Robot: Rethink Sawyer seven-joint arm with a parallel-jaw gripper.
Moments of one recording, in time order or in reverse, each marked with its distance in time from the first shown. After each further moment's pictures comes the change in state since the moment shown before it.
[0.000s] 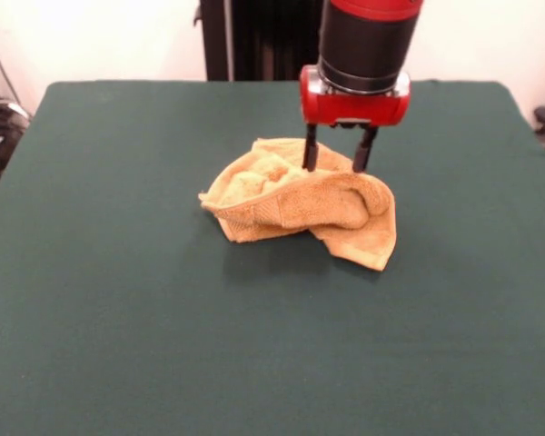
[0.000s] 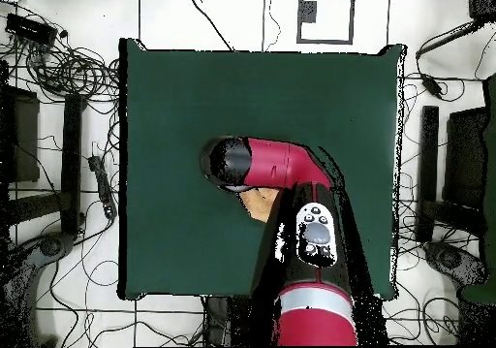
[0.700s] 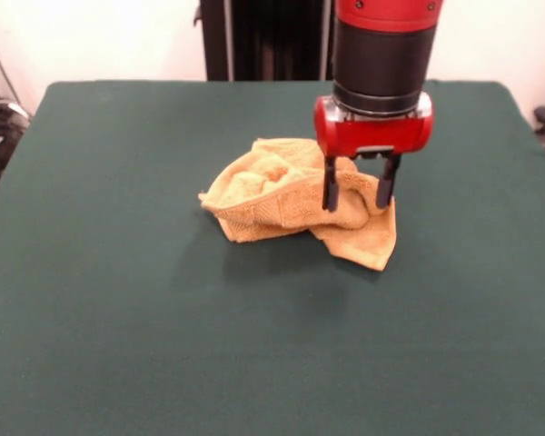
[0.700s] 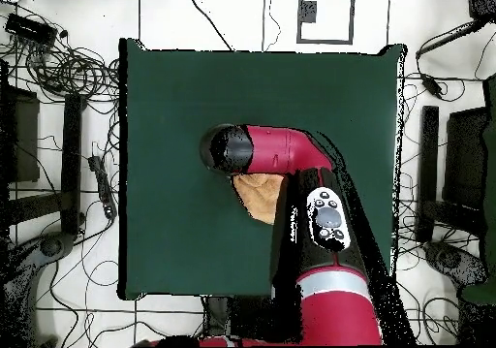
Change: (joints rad) arm -0.079 0.001 0.138 -0.042 -0.089 -0.100 0.000
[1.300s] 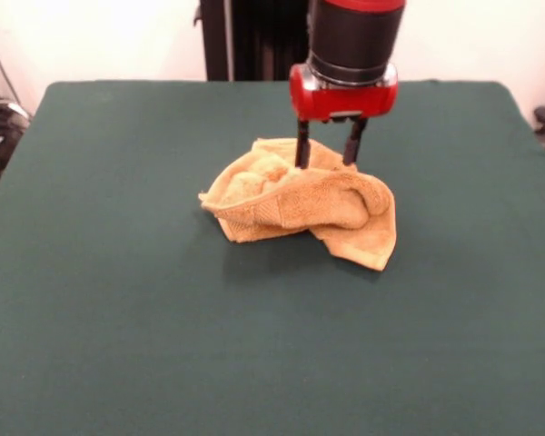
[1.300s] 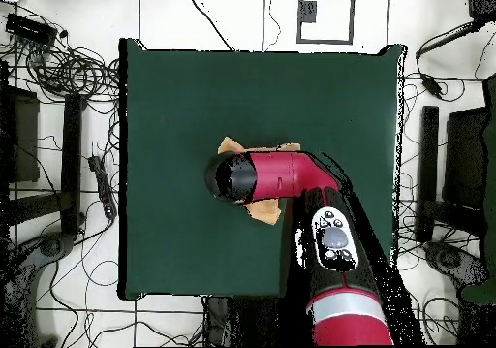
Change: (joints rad) arm -0.045 -0.076 0.028 0.154 -0.150 0.044 0.000
